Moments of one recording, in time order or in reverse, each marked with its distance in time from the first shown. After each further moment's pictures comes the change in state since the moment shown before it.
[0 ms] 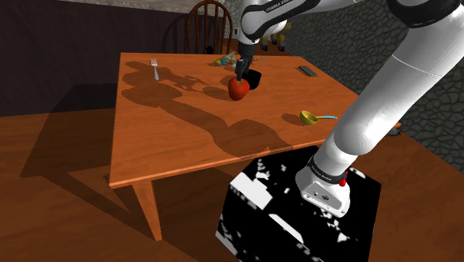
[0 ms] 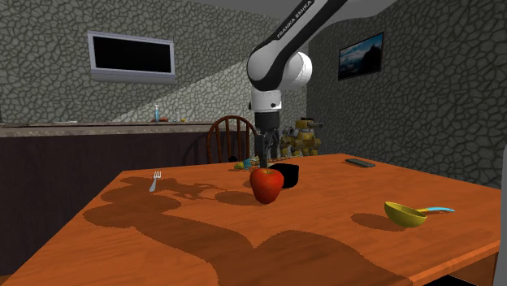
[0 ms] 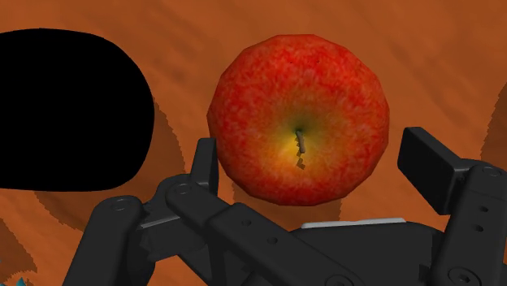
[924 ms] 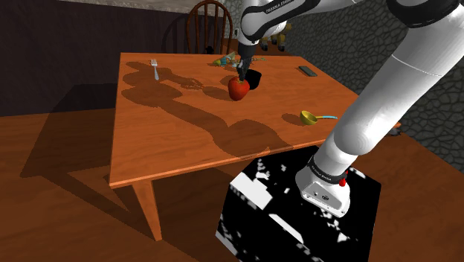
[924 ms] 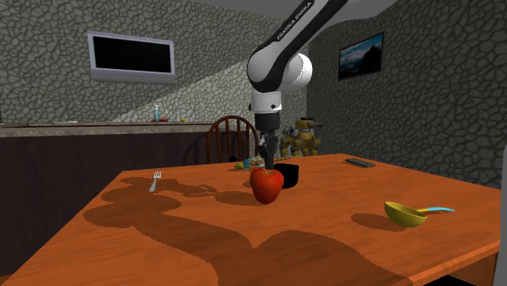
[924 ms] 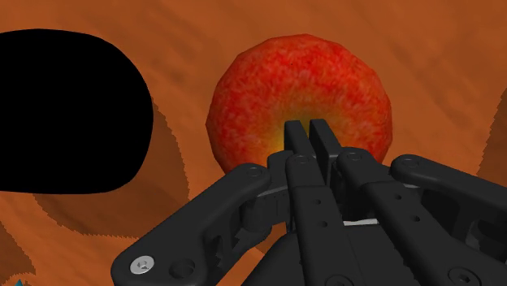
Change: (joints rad) arm 0.000 0.003 0.000 -0.005 0.000 0.009 0.000
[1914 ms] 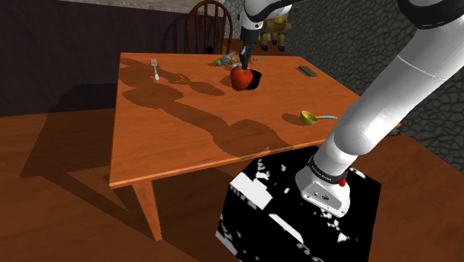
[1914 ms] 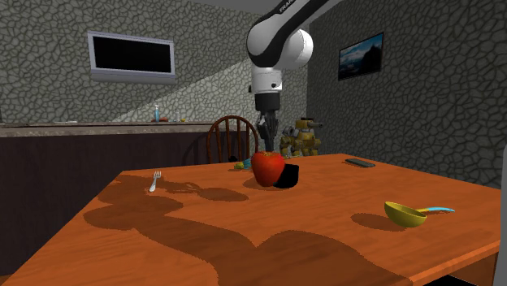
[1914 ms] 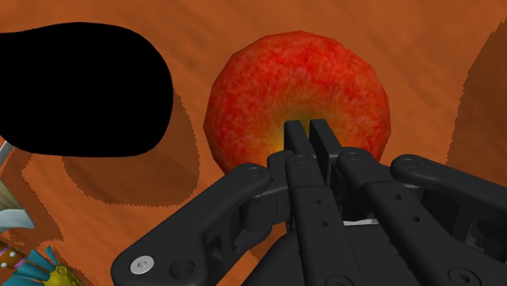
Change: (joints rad) arm 0.002 -0.055 0.003 0.089 0.001 -0.144 -0.009
